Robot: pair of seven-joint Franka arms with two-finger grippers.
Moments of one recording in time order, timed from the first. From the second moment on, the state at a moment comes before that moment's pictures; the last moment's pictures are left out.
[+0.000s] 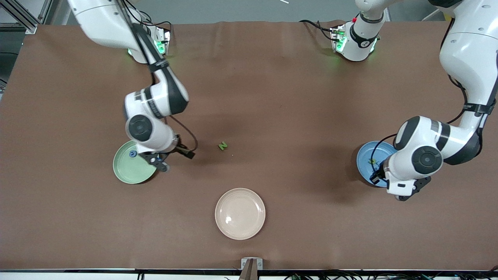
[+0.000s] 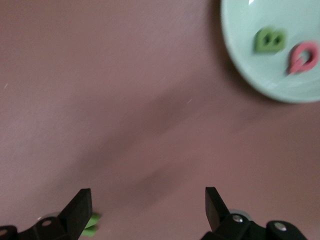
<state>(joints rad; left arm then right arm) 0.48 0.72 -0.67 -1.63 0.60 2.00 -1.03 0.53 0.48 -0.08 -1.83 0.14 2.20 0.98</state>
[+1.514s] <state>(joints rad) 0.50 0.59 -0.83 -1.48 0.60 1.88 -0.90 0.72 0.65 -0.08 -1.83 0.14 2.49 1.24</state>
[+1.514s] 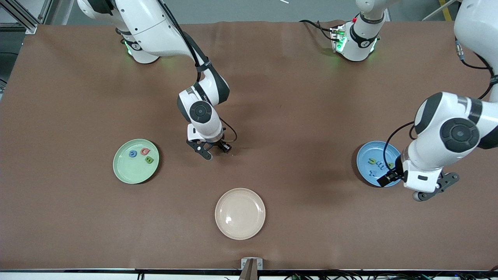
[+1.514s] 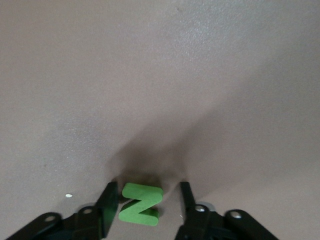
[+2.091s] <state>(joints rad) 0.51 0.47 -0.84 -1.45 0.52 1.83 -0.69 0.72 0.65 -0.08 -1.83 0.14 2.48 1.24</state>
